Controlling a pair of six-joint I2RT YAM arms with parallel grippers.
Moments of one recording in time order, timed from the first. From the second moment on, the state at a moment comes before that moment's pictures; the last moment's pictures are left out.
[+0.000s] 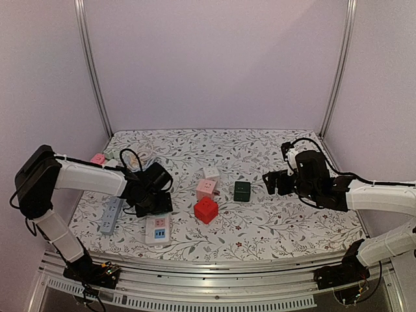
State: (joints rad) left arm -0.74 1.65 0.84 -0.42 -0.24 -0.92; right arm 0.72 1.23 0.64 0.05 0.30 0.26
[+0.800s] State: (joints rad) left arm -1.01 2.05 1.35 -0.33 -0.14 -1.05; right arm 0.72 1.22 0.64 0.05 0.33 0.25
